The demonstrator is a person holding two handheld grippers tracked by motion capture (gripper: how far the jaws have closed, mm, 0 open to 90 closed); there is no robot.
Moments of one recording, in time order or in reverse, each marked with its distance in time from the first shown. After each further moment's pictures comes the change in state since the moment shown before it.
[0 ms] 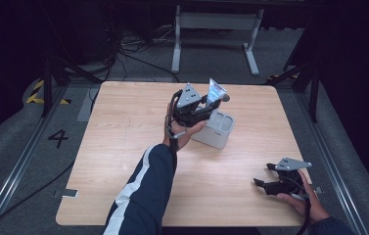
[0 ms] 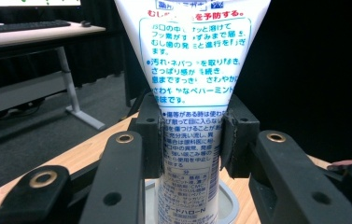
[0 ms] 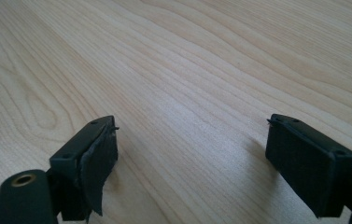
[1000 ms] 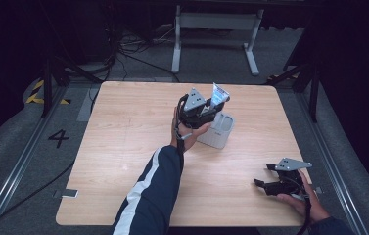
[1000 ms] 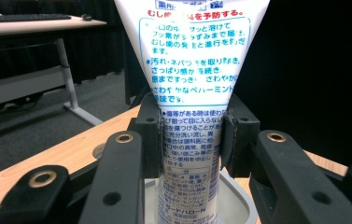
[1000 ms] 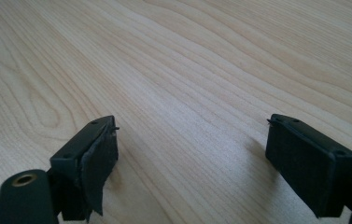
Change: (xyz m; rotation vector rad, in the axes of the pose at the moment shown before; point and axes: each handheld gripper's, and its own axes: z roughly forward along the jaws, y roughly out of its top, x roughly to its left) left arm 0.004 -0.026 0.028 -0.009 0.017 -0.018; right arm 0.000 0.000 0.000 0.000 0.006 -0.007
